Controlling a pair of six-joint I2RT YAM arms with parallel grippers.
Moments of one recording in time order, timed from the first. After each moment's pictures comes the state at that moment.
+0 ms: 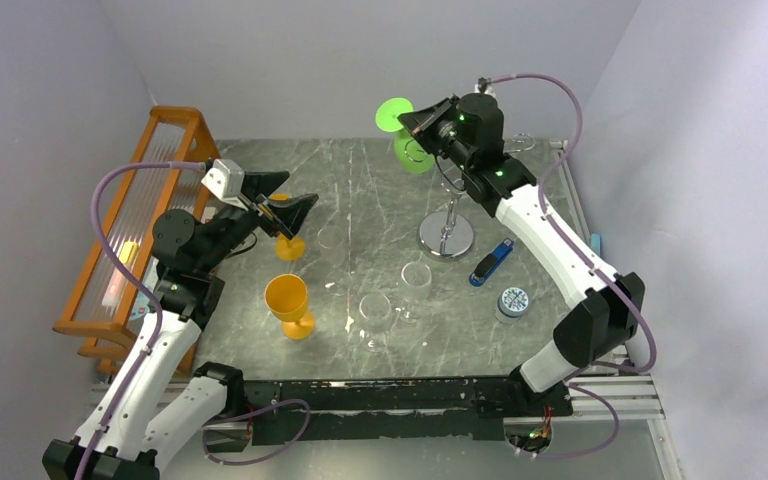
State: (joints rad) left arm -0.28 0.82 0.79 0.29 0.48 -0.26; right arm 0.49 1.57 1.57 -0.15 0.04 1.03
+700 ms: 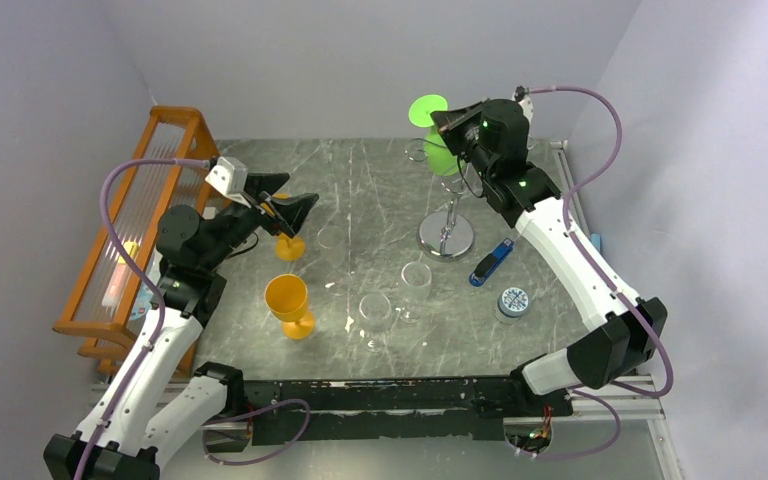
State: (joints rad) left arm -0.28 0.84 0.79 0.26 0.46 -0.26; right arm 0.44 1.44 1.49 -0.20 0.22 1.08
